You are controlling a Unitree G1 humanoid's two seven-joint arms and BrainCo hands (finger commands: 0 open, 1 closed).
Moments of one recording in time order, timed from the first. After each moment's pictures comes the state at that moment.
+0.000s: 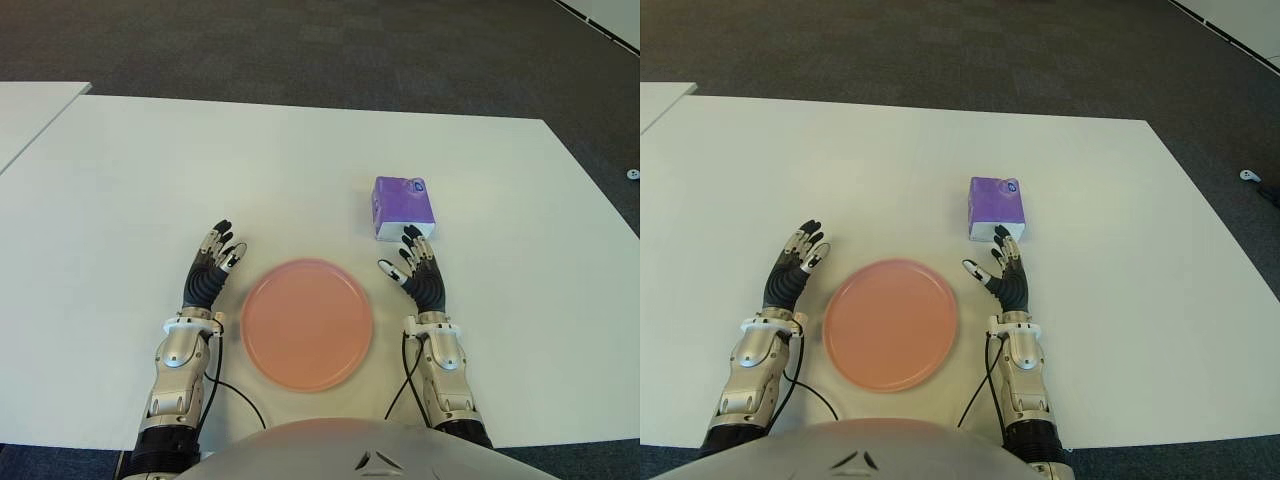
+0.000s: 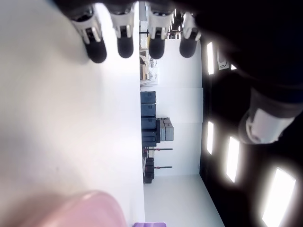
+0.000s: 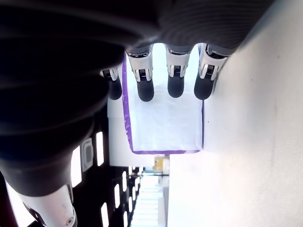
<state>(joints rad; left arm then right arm) 0.22 0.07 0.10 0.10 -0.06 -0.24 -0.09 0.16 0.01 0.00 0.22 -0.02 -0.37 -0.01</state>
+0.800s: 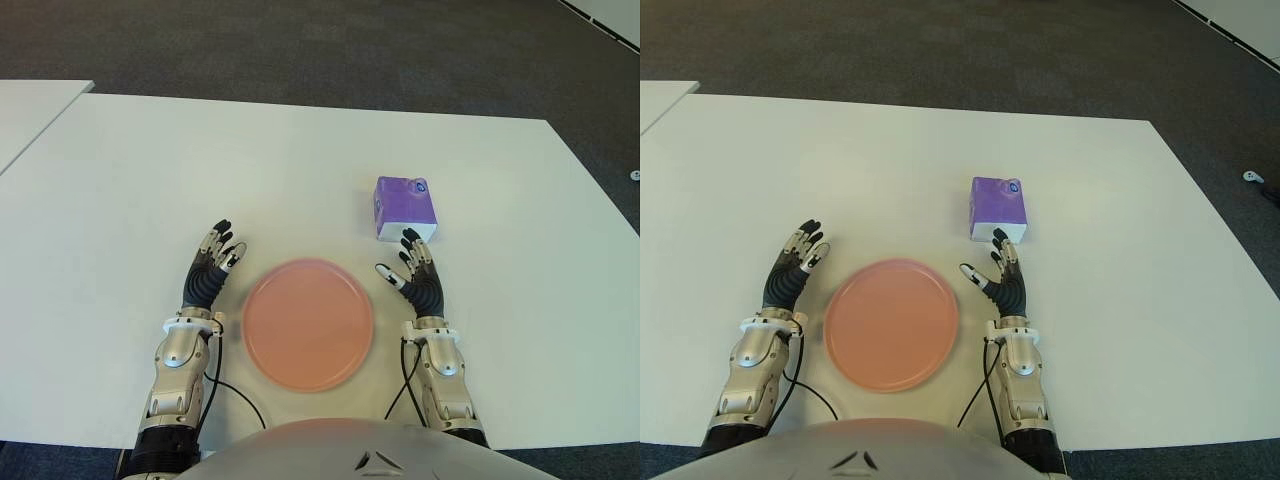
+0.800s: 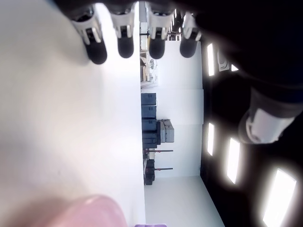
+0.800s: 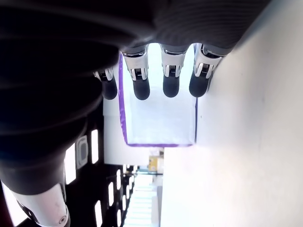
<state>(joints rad) 0.22 0.07 0.10 0.10 -0.06 -0.24 -0.09 0.29 0.04 0.09 0.07 -0.09 -0.29 -0.05</state>
